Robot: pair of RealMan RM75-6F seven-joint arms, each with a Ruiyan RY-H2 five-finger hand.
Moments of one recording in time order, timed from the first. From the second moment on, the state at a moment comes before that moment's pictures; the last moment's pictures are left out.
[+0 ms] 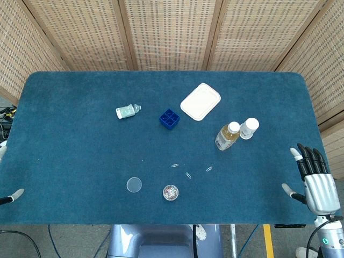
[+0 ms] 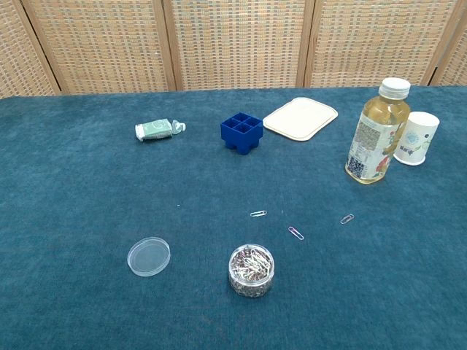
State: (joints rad) left arm -0.04 -0.92 -0.04 -1.85 1.44 1.52 0.03; right arm 0.15 -1.20 -0.01 -1.49 -1.56 1.68 0.00
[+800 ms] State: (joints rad) left arm -0.06 -0.94 -0.04 -1.86 1.43 1.48 0.08; right arm 0.38 -1.24 0.02 -1.54 -1.70 1.31 -0.08
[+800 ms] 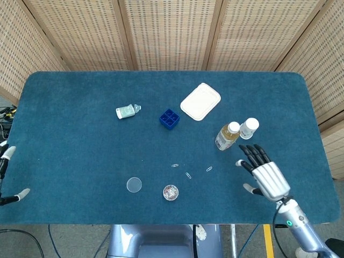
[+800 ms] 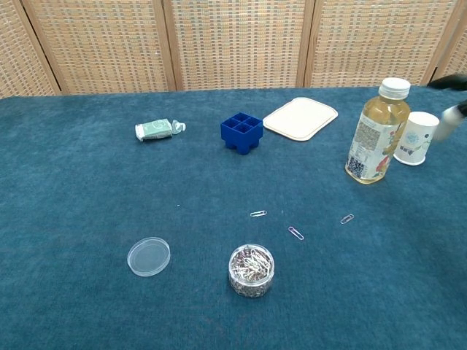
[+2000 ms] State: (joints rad) left arm -0.11 -0.97 -0.07 -1.83 1.32 1.38 0.13; right arm 0.72 -1.56 0.10 -1.30 -1.37 0.81 -0.37
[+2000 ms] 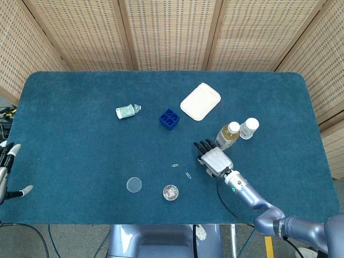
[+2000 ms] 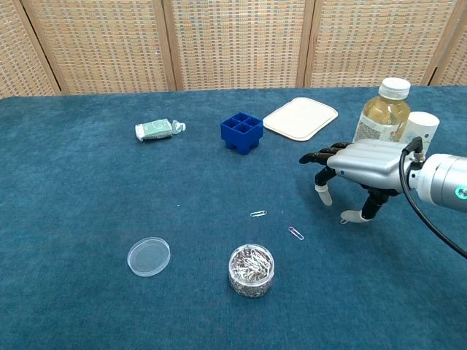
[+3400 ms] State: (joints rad) left arm -0.12 -0.98 -0.06 -1.82 1.31 1.37 0.14; right arm 0.71 -1.60 0.04 -1.19 -1.39 0.83 -0.26
